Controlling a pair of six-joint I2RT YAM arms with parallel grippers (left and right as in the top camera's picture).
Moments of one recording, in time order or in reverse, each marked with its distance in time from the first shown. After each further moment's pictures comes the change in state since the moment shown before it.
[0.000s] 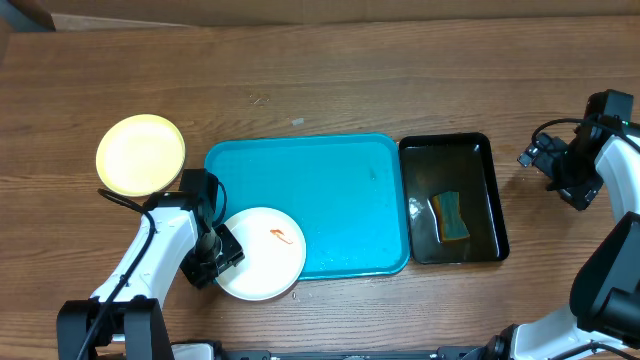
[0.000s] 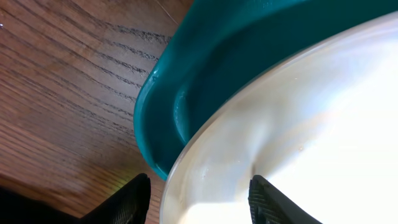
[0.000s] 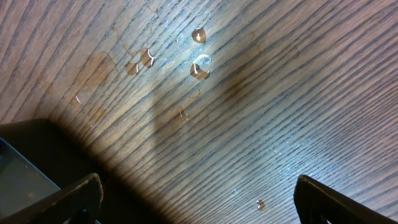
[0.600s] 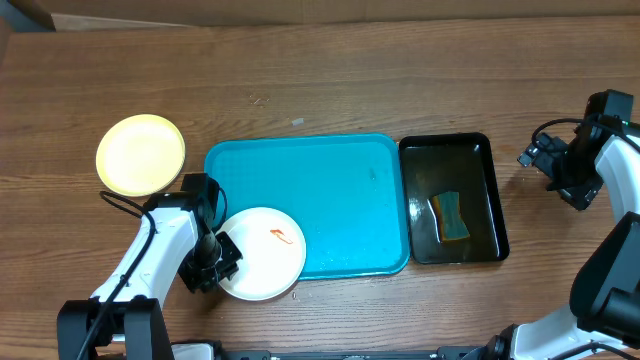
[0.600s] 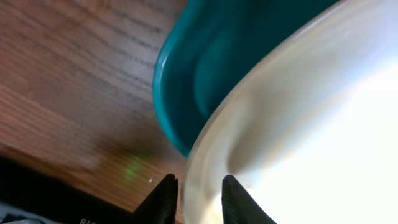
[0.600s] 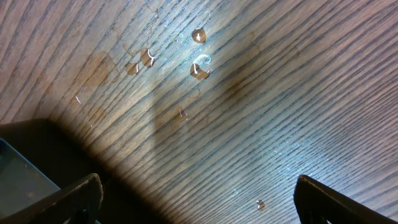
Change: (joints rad) left arm 0.000 0.000 -0.004 -0.073 0.008 0.008; right arm 0.000 0.000 0.000 0.000 0.000 -0.001
